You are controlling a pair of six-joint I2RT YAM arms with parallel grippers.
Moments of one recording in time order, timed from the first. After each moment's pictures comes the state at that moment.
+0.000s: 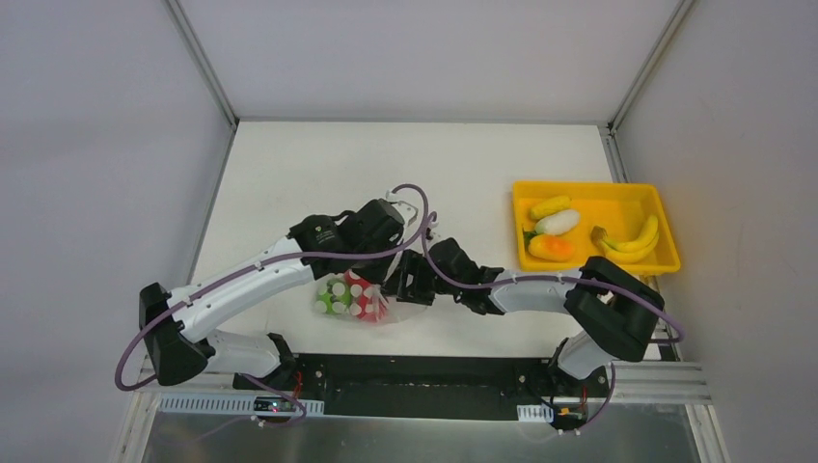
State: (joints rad) left arm -0.97 1.30 1.24 -0.97 -0.15 -0.35; right arm 1.00 1.54 0.66 0.32 -0.19 1.12
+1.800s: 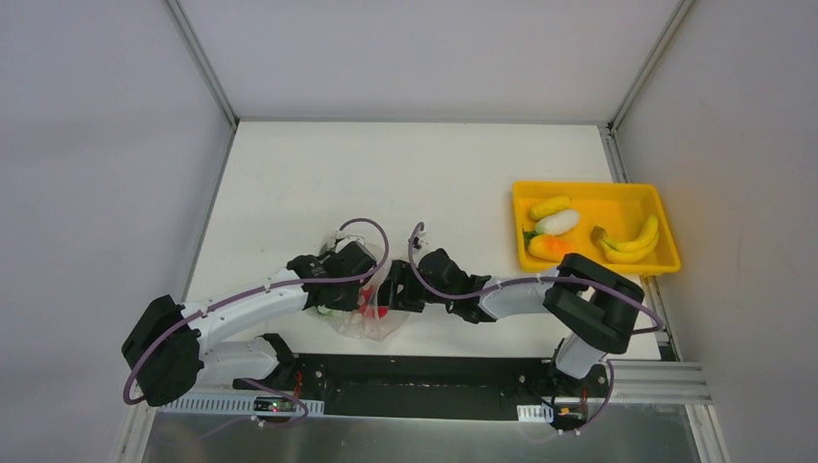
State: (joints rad) left arm -0.84 1.14 0.65 -0.71 -0.28 -0.65; right arm 1.08 1.69 0.65 0.53 -0.19 1.11
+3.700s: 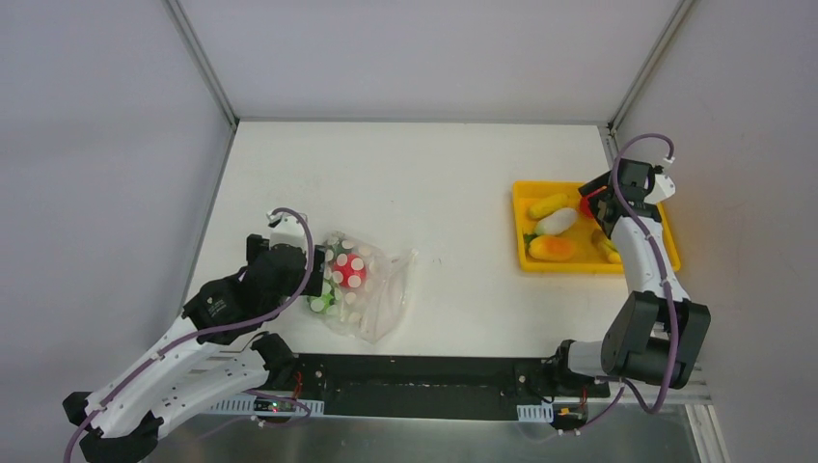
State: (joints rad) left arm -0.82 0.59 0.83 -0.99 -0.67 -0.35; right arm -0.19 1.34 1.01 -0.45 0.29 0.80
